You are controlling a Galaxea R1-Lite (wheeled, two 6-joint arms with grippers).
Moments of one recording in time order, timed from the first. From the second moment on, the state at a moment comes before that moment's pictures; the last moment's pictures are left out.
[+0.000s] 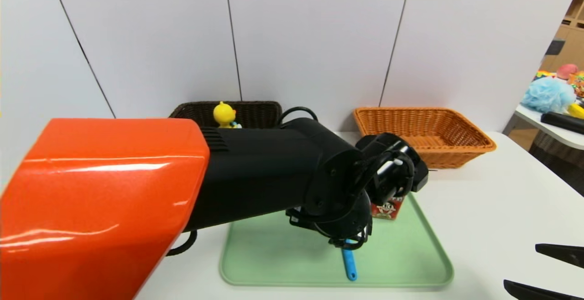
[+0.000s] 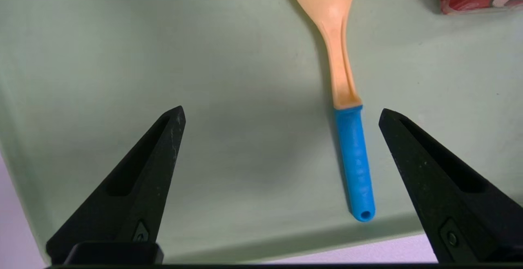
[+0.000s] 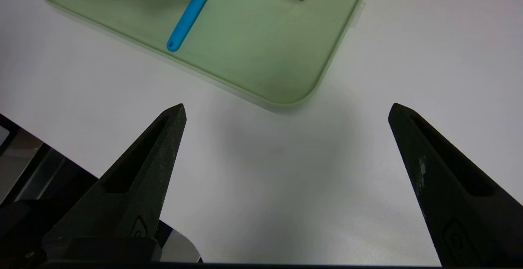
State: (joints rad) left arm -1.03 2.23 -1.95 0.82 0.43 -0.70; right arm 0.14 0.88 -0.54 0.27 0.35 -0.09
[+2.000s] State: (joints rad) left arm -1.05 2.33 -1.98 0.74 0.46 -0.77; right arm 0.14 0.85 -0.52 0.27 0.35 -0.09
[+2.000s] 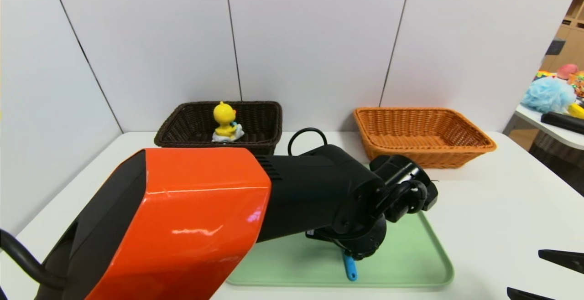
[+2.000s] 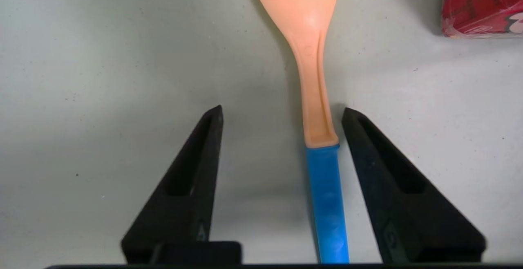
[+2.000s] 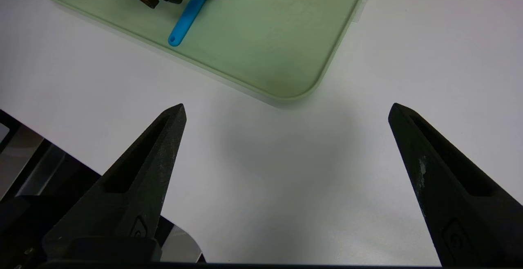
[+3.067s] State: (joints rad) left arm -1.02 2.27 -1.97 0.76 0.46 -0.76; right arm 0.13 0.82 -0.51 0.28 0.35 -0.09
